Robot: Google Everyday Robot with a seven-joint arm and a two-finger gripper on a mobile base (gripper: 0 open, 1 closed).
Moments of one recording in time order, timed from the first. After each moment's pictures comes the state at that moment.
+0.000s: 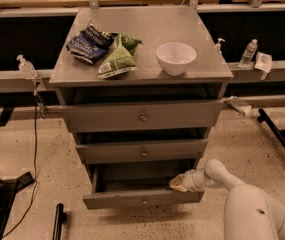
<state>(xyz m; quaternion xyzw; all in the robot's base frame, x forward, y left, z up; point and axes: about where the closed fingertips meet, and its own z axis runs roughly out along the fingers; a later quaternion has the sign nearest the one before) 0.632 -0.180 0.194 -0.57 0.74 0.22 0.28</state>
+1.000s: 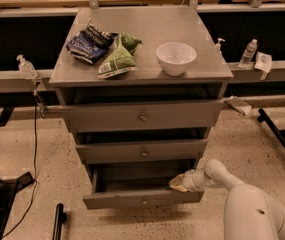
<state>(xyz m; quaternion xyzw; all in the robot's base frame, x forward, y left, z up) 0.632 -0.180 0.194 -0.57 0.74 0.22 0.28</state>
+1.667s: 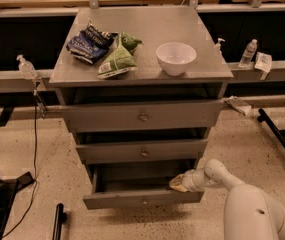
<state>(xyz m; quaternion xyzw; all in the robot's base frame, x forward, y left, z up) 0.632 -0.180 0.194 -0.57 0.74 0.22 0.28</state>
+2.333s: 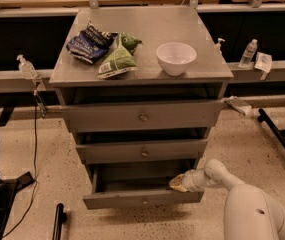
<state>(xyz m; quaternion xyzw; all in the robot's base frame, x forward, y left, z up) 0.632 -0.180 0.194 -0.57 0.74 0.22 0.28</state>
